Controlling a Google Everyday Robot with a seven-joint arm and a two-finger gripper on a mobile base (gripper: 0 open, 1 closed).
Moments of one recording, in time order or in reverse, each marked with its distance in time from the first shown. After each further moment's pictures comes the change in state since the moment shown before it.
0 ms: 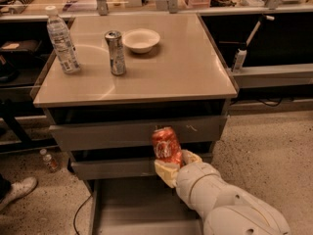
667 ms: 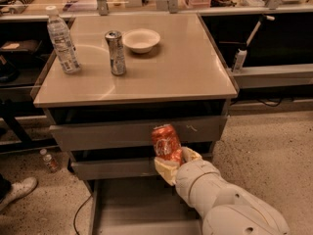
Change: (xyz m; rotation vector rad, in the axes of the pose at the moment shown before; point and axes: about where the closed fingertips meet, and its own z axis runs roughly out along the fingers) arm -0.011 0.003 0.000 0.004 -0.025 -0.024
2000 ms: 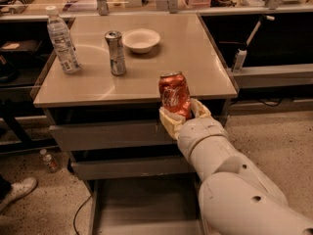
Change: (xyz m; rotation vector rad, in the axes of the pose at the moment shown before) arm -0.132 -0.034 -0.015 0.146 -0.302 -0.041
